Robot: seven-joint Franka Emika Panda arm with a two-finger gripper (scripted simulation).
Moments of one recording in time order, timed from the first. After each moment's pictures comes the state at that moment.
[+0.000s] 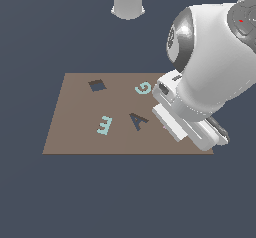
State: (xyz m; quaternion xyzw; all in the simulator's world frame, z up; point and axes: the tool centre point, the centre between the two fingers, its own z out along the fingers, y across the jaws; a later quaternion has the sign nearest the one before) arm 0.060 0.139 0.037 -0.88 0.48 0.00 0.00
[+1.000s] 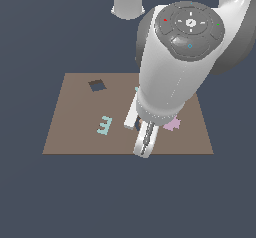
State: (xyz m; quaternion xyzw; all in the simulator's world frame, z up) arm 0.069 0.061 0.039 -0.58 0.82 0.00 0.00
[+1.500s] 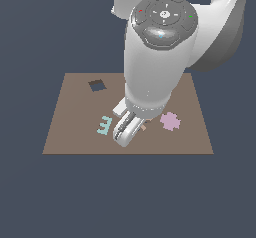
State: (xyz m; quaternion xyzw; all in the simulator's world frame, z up) arm 0.055 0.038 0.040 -0.45 0.89 0.00 0.00
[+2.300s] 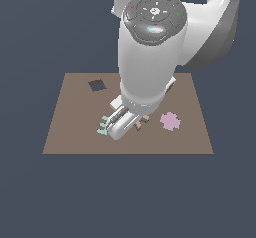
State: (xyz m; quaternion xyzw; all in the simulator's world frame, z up) arm 0.045 0.029 0.038 -0.38 0.92 0.00 0.00
